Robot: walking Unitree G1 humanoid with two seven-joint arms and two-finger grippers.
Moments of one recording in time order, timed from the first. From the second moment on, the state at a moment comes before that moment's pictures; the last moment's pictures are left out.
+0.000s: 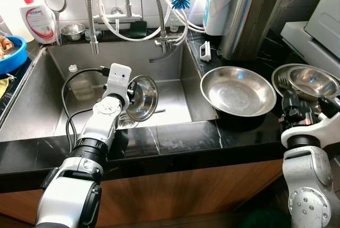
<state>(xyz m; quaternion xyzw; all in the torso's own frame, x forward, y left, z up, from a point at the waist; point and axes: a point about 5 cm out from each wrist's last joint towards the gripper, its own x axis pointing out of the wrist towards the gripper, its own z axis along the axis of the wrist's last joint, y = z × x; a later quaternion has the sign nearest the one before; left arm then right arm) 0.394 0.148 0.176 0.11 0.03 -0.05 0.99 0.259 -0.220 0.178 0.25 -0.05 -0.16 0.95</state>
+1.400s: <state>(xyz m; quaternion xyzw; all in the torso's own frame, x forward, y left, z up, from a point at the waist) 0.403 0.159 0.183 -0.04 0.13 -0.08 0.99 0.267 -0.209 0.179 0.26 -0.01 -0.13 0.96</state>
